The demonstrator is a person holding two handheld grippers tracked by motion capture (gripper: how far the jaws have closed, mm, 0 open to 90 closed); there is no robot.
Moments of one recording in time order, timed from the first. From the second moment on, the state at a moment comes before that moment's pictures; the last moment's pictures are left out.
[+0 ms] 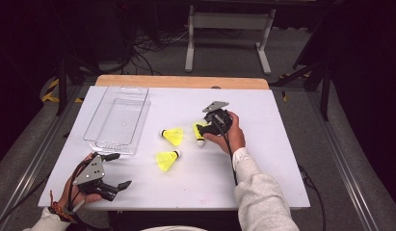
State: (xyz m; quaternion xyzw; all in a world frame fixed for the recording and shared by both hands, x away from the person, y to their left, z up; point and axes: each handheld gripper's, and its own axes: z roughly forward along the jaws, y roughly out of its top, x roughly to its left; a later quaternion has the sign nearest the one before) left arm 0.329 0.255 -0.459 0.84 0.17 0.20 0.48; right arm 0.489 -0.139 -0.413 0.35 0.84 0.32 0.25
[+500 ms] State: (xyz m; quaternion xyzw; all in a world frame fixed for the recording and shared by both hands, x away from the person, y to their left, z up) left arm 0.329 0.254 -0.460 0.84 0.17 0.20 0.47; right arm 0.475 -0.173 -0.416 0.36 0.85 0.32 0.23
